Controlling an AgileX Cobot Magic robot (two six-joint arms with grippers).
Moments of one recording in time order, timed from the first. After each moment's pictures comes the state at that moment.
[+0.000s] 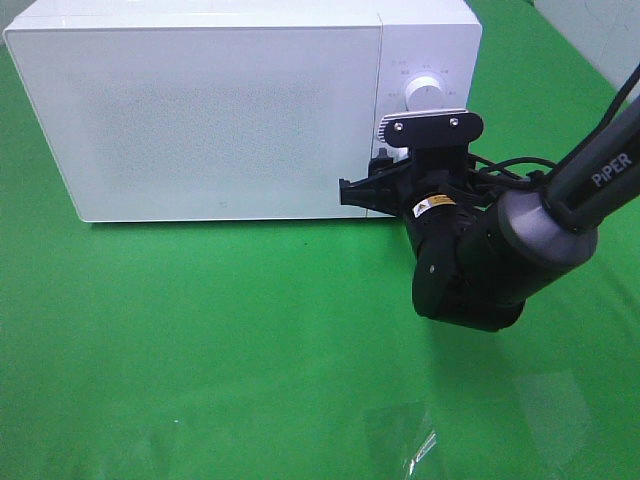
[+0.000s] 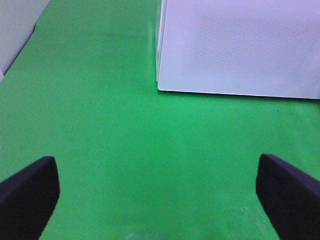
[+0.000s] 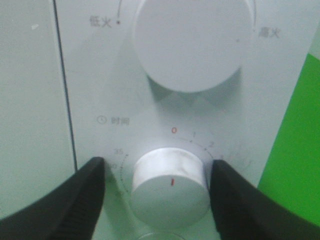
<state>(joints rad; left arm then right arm) 0.05 0.00 -0.54 -0.13 1.05 0.02 0.67 2.13 -0.84 0.72 -1.21 -0.31</state>
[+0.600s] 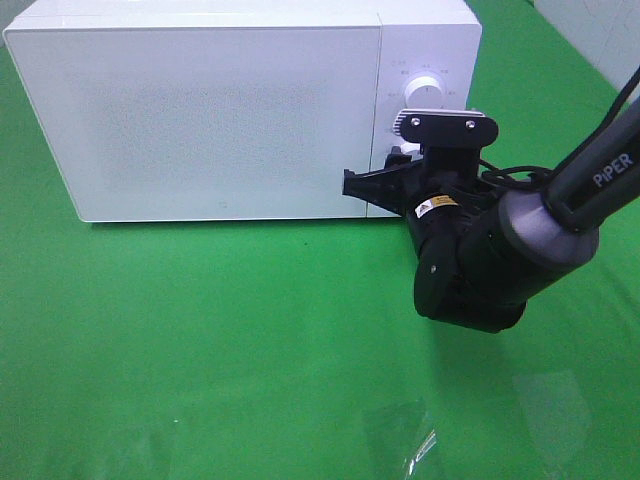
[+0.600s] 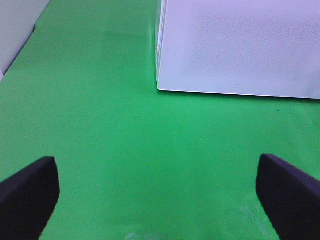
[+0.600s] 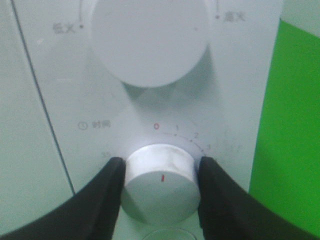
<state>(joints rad) 0.05 0.00 -0.54 -0.13 1.05 0.02 0.67 2.13 -0.84 0.73 -1.21 -0.17</state>
